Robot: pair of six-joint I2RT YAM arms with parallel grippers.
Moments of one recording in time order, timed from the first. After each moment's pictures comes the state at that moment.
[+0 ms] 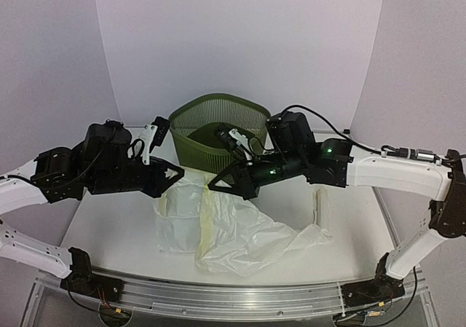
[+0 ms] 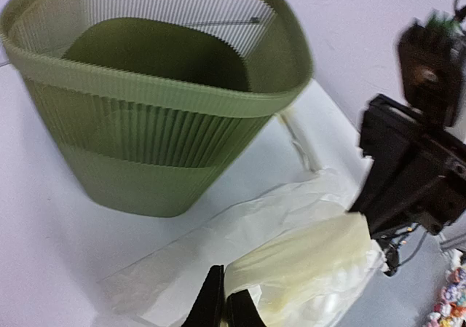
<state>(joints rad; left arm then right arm) -1.12 1.02 1.04 -0.54 -0.23 -0.54 1.02 1.56 1.30 -0.20 -0.50 0.25</state>
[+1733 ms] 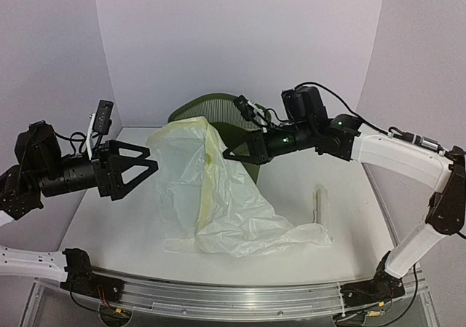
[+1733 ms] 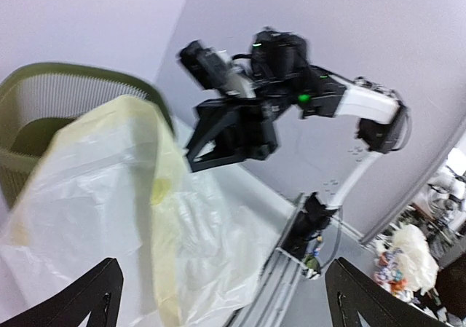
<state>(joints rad) -1.07 0.67 0.92 -0.36 0.05 -0.42 0.86 1.59 1.44 -0.32 -0.58 0.32</state>
